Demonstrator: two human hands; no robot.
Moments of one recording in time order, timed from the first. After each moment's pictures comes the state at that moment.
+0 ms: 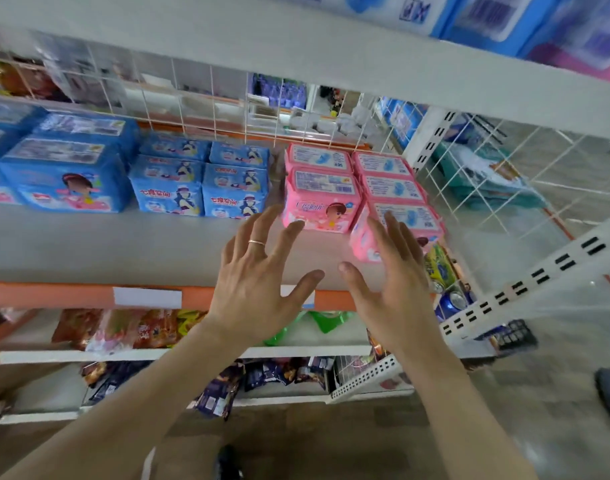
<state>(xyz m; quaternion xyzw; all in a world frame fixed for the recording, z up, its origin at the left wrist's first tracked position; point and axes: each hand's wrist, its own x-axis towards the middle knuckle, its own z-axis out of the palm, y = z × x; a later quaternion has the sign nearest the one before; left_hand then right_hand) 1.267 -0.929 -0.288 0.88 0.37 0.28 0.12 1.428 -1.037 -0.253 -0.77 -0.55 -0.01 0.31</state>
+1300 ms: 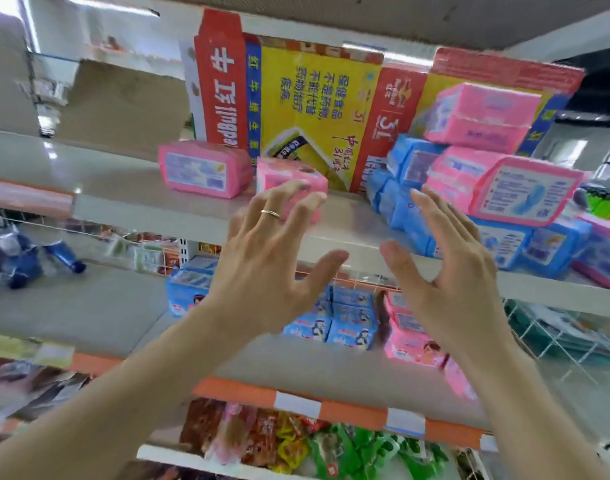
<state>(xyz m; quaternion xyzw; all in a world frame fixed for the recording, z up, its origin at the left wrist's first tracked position) 1.034 -0.902 -0.046 0.82 0.33 0.46 -0.09 1.230 -0.988 -0.026 -0.61 -0.64 -0.17 0.44</state>
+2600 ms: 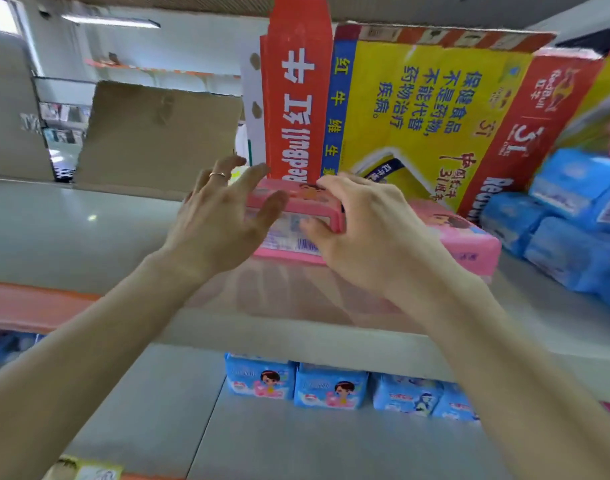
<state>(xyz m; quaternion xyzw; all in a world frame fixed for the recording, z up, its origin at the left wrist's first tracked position) 0.891 -0.628 0.000 0.80 0.47 0.38 0.01 1.051 -0.736 0.030 -0.64 -0.70 -0.09 0.29</state>
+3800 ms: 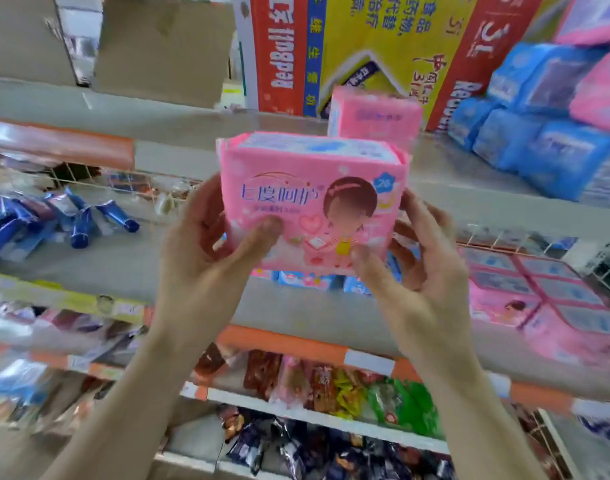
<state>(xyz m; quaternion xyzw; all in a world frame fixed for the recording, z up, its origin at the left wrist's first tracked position) 0.908 -0.884 -0.106 0.60 0.28 0.64 0.38 1.091 -0.935 -0.111 -0.44 -0.59 0.16 0.66</state>
